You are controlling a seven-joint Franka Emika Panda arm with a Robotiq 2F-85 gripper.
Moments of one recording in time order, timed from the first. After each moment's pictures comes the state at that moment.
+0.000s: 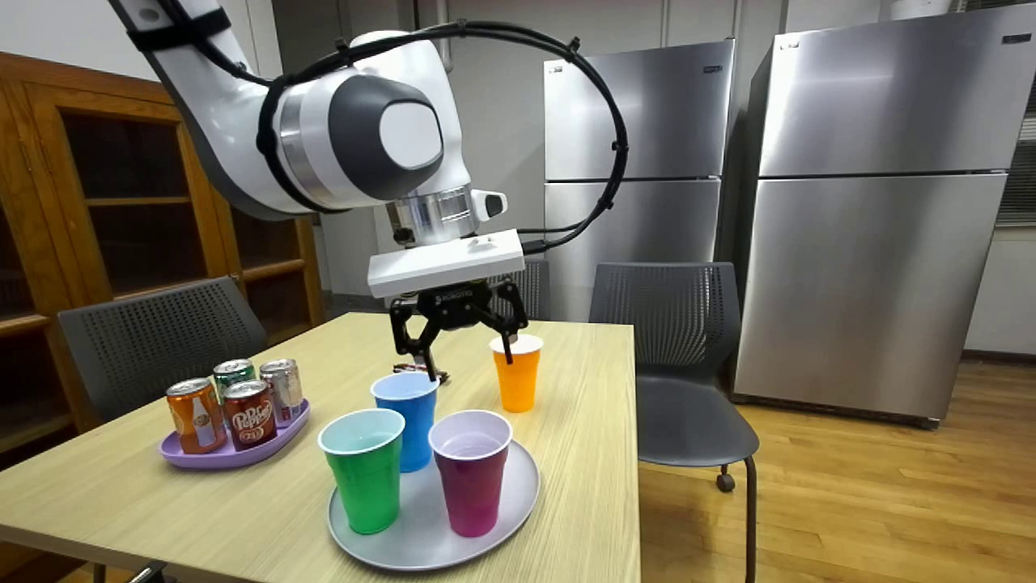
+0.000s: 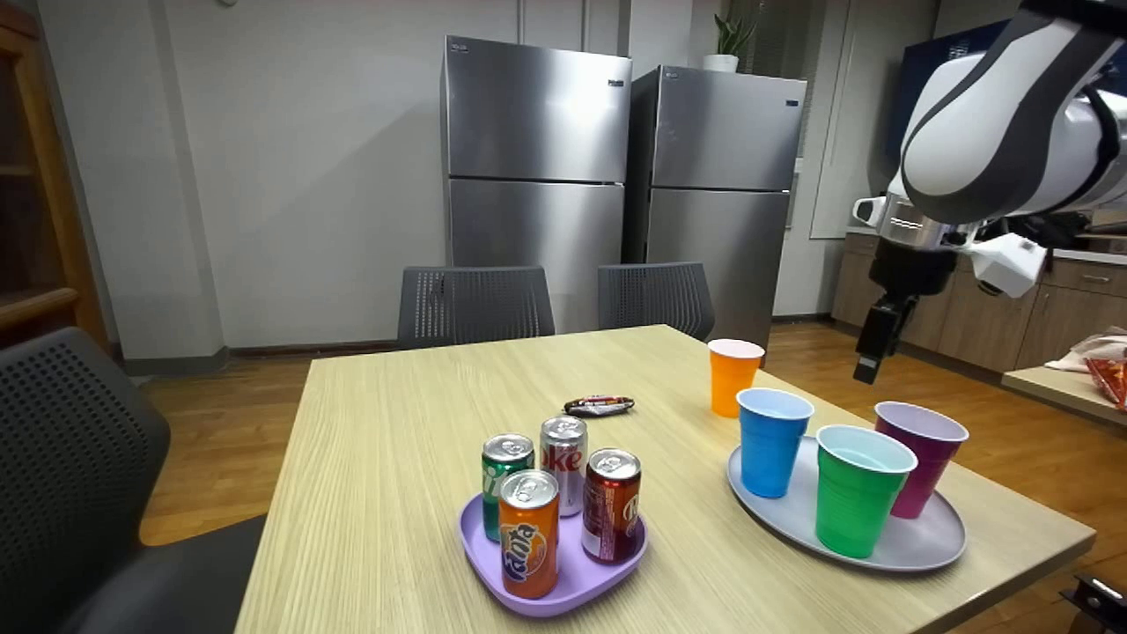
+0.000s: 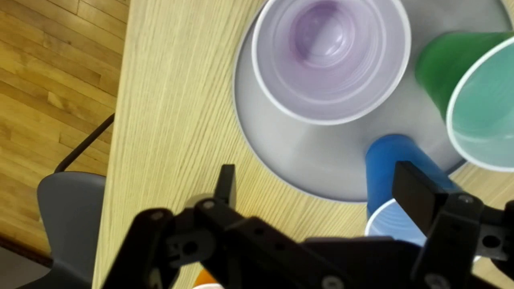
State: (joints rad) arm -0.13 -0.04 -0.19 -2.66 -0.18 2.83 -0.60
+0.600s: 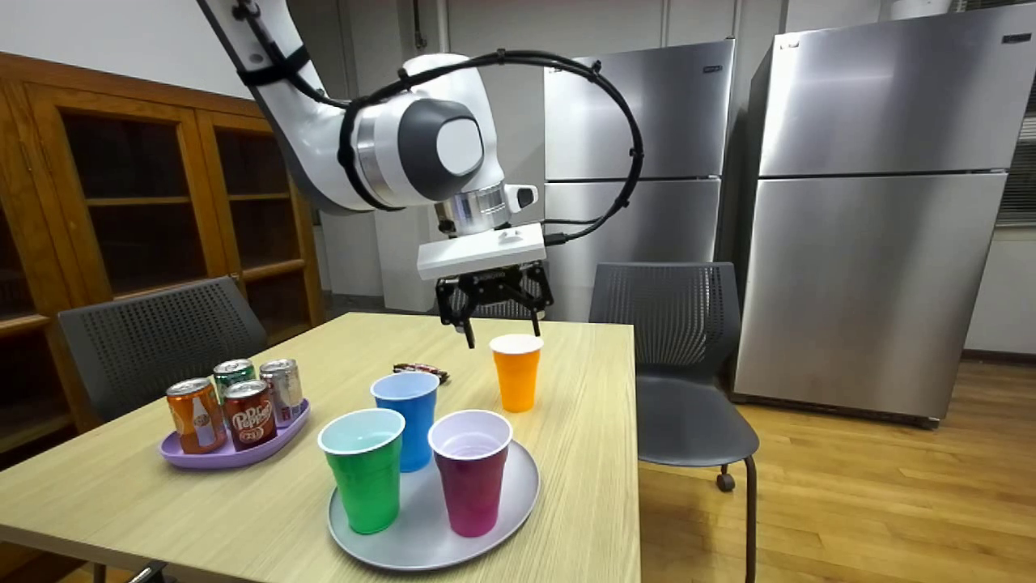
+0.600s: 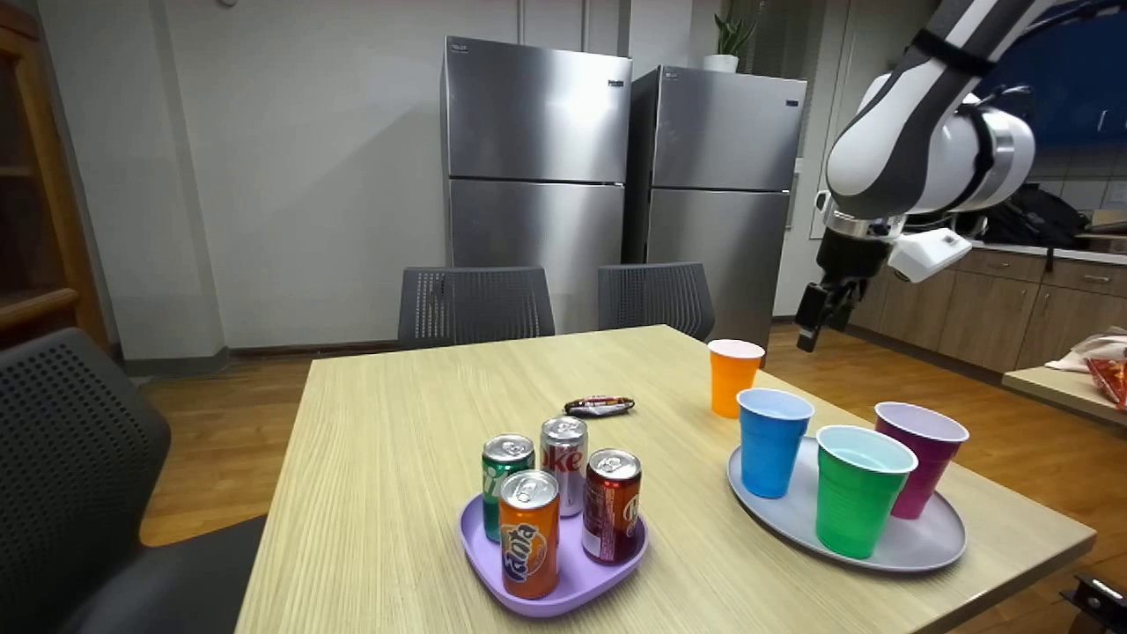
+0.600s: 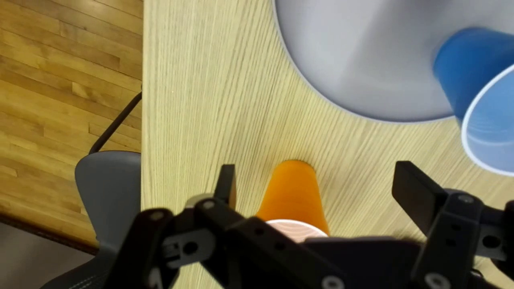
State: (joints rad) arm -0.13 0.16 -0.15 -2.41 -0.09 2.83 -0.52
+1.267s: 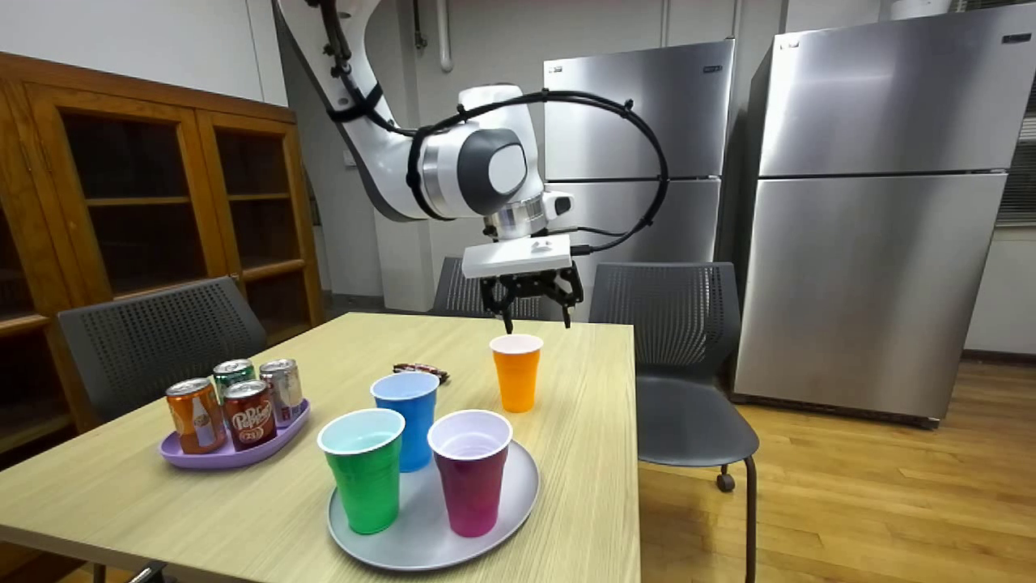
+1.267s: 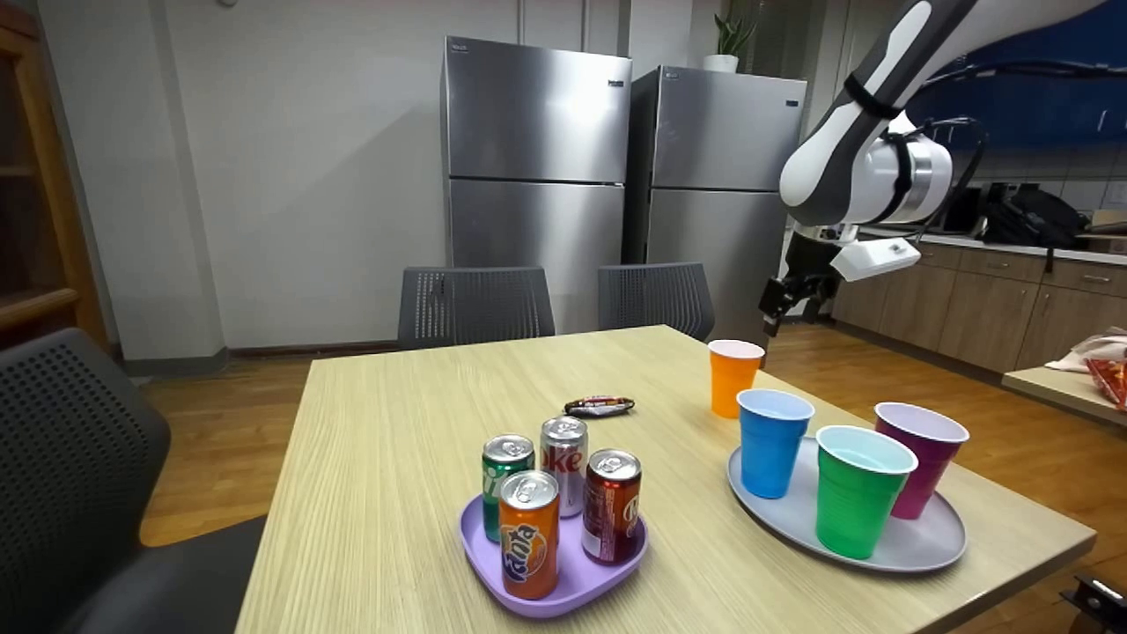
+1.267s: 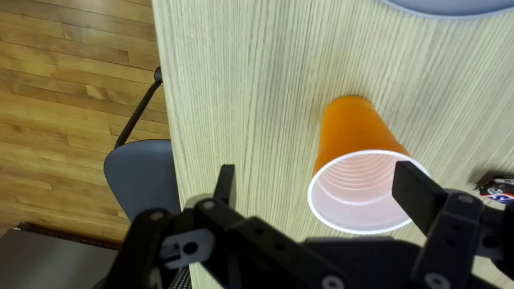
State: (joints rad) arm -0.19 0.38 -0.11 -2.12 0.00 2.81 -0.43
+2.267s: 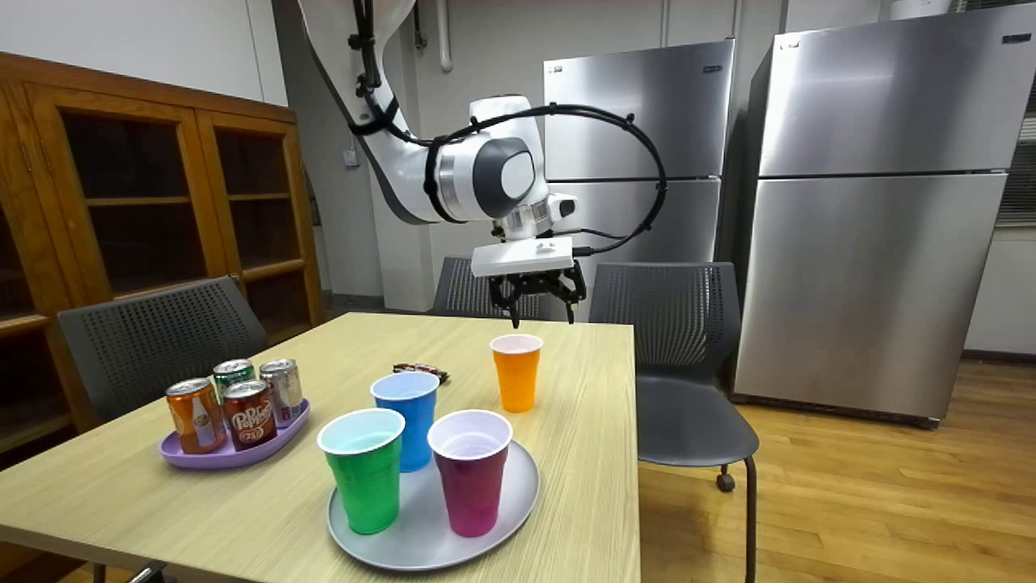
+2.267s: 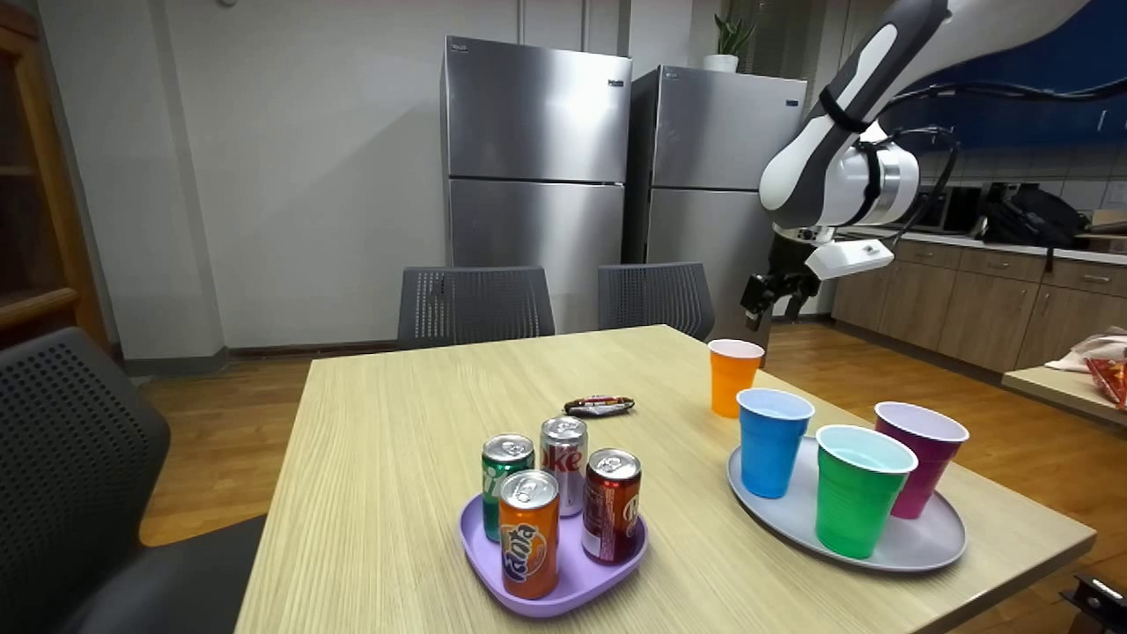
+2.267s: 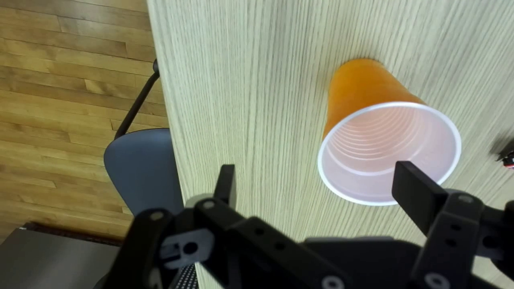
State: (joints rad) arm -0.19 0.47 -0.09 -1.99 0.00 2.78 -0.39
